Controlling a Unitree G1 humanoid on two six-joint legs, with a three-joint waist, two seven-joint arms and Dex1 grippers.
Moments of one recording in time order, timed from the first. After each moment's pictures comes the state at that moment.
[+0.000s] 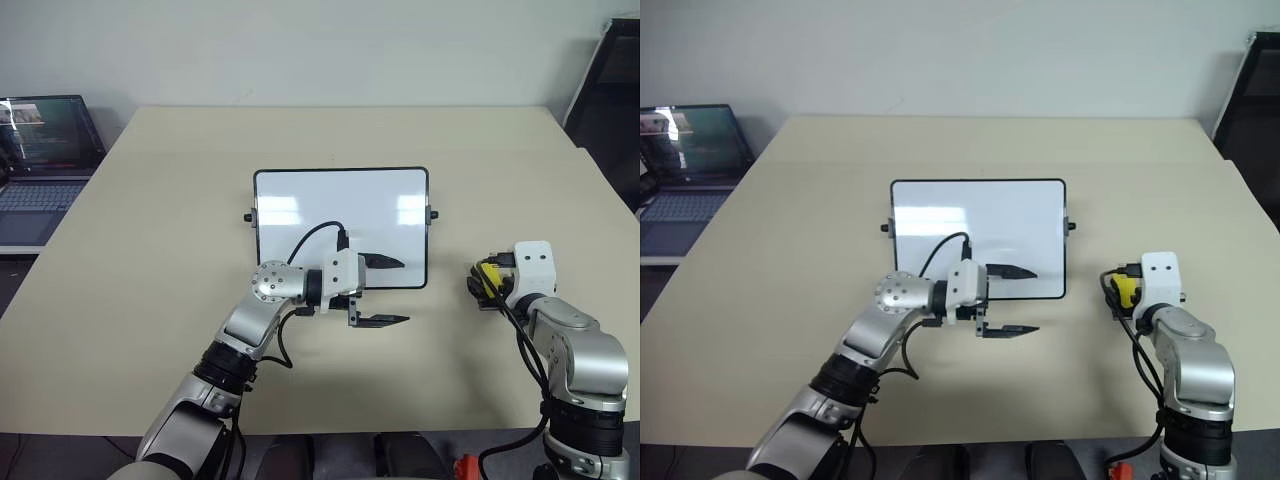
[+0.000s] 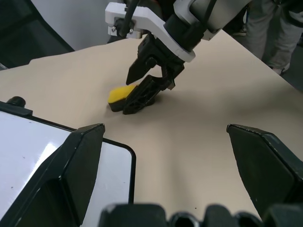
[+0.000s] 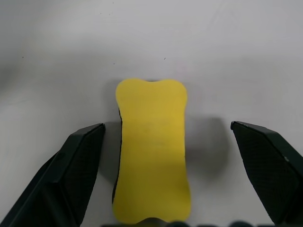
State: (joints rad) left arm -0.53 0.31 -0.34 0.13 -0.16 -0.07 -1.12; right arm -0.24 -0.31 -0.25 -0.42 0.03 1.17 0.25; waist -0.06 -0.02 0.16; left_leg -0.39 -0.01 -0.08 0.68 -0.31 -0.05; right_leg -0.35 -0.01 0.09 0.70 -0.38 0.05
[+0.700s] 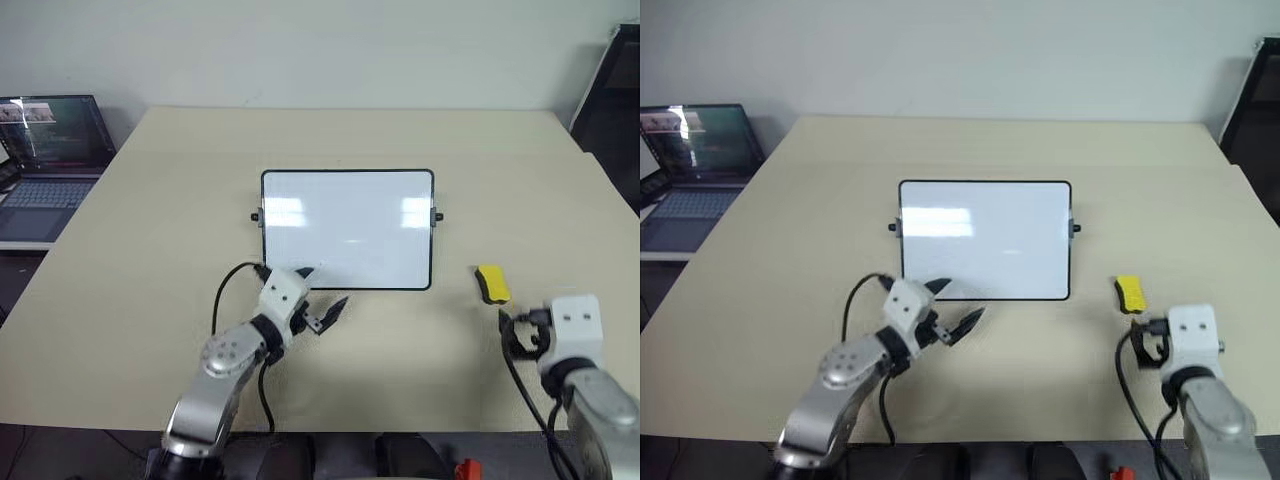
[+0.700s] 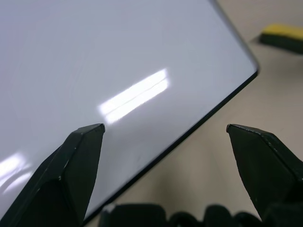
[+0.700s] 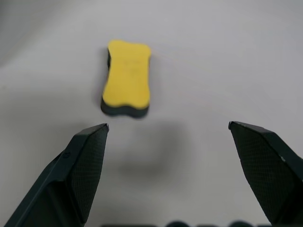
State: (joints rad) left arm 0.09 0.25 -0.11 -0.42 -0.04 0.39 -0.41; right arm 0.40 -0.20 -0.29 -0.77 0.03 0.66 0.20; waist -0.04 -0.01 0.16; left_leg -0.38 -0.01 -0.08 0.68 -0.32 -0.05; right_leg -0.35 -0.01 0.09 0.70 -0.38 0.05
